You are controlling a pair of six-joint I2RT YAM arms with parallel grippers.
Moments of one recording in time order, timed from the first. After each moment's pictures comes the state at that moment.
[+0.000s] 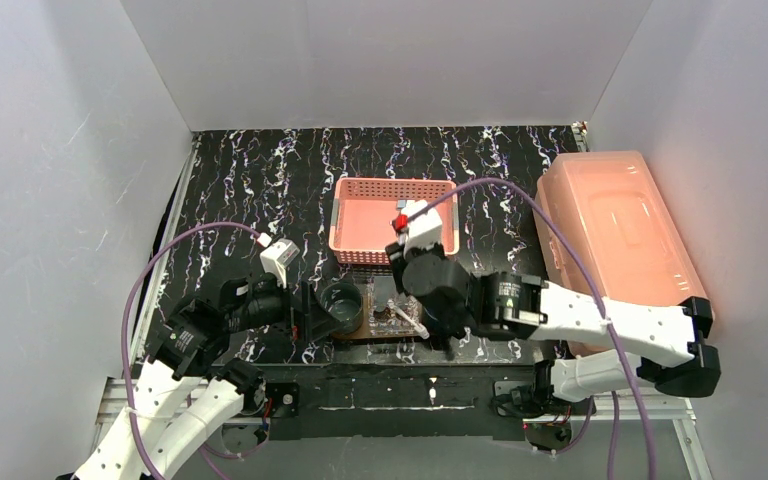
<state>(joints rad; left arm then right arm) -0.52 0.52 0.78 -0.85 0.48 -0.42 1.44 1.19 1.22 -0.53 0.85 0.37</state>
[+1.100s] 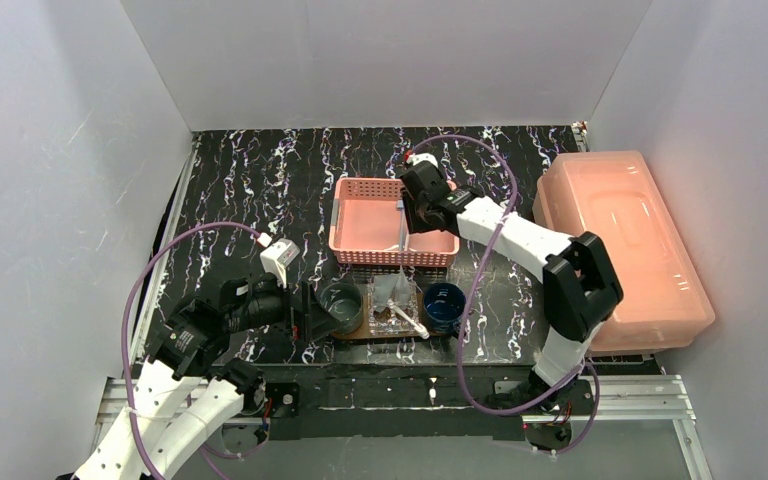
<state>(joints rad) -0.52 0.52 0.78 -0.85 0.49 -0.42 0.73 1.73 1.38 -0.53 0.29 0.34</state>
